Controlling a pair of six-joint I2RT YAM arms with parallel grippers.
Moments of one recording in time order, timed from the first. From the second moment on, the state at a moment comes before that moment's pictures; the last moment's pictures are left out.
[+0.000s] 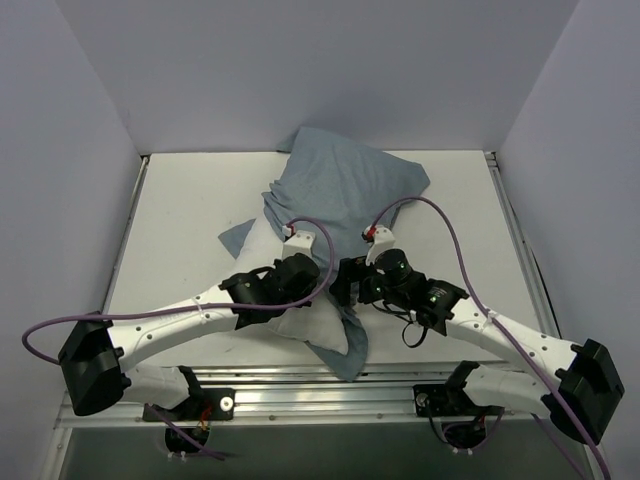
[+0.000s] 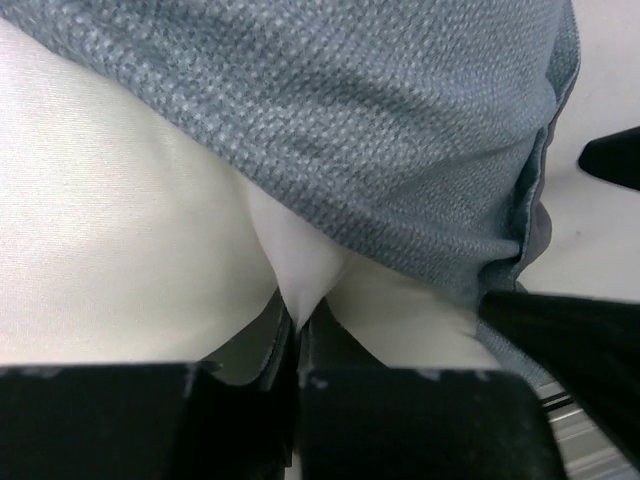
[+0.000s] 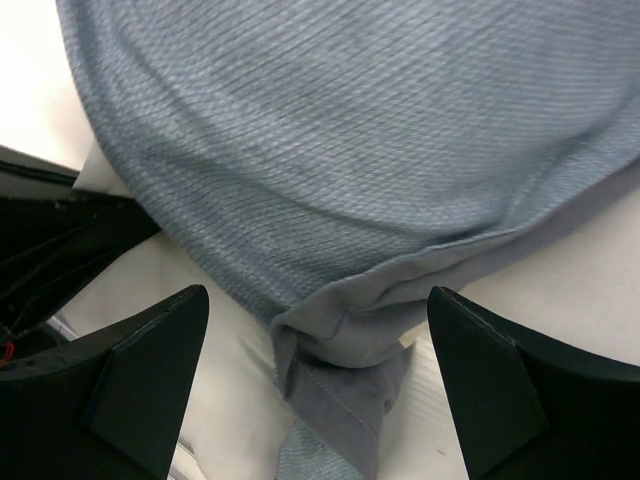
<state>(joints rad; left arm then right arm) -1.04 1.33 0.98 -0.48 -0.48 -0.63 0.81 1.06 0.68 -0.19 0.08 0.51</state>
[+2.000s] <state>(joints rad) -0.77 1.00 1.22 -0.83 -0.18 -0.53 0.37 1.18 0.96 -0.23 0.02 0.51</state>
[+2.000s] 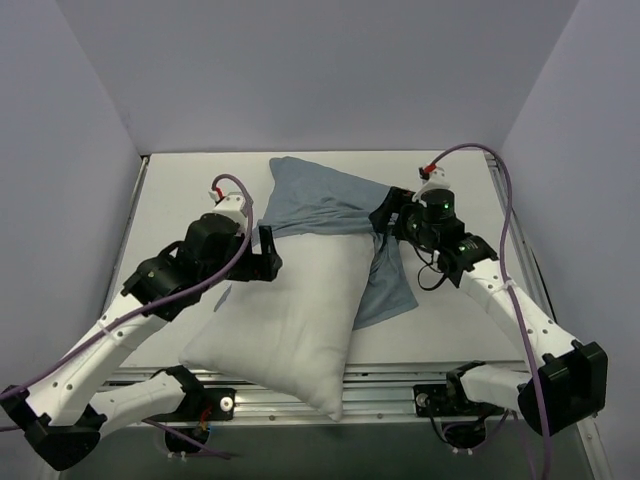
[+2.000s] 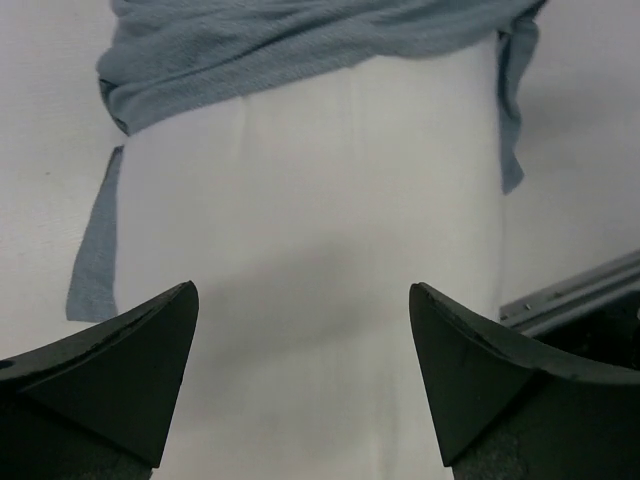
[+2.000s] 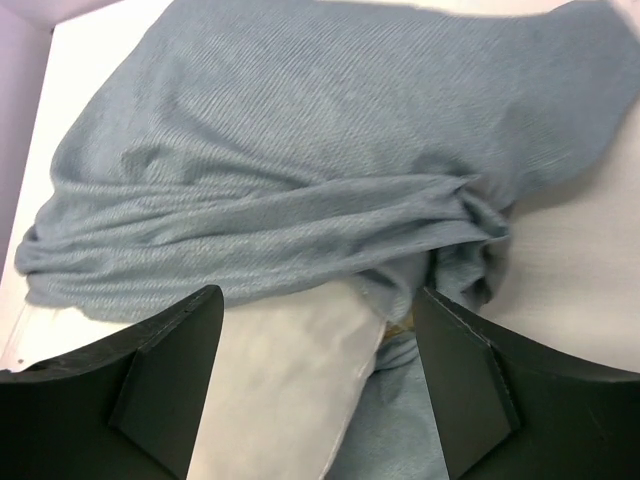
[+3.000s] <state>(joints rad) -0.83 0.99 0.79 -0.39 -0.06 -0.75 0.67 1.80 1.44 -0.20 0.00 0.30</state>
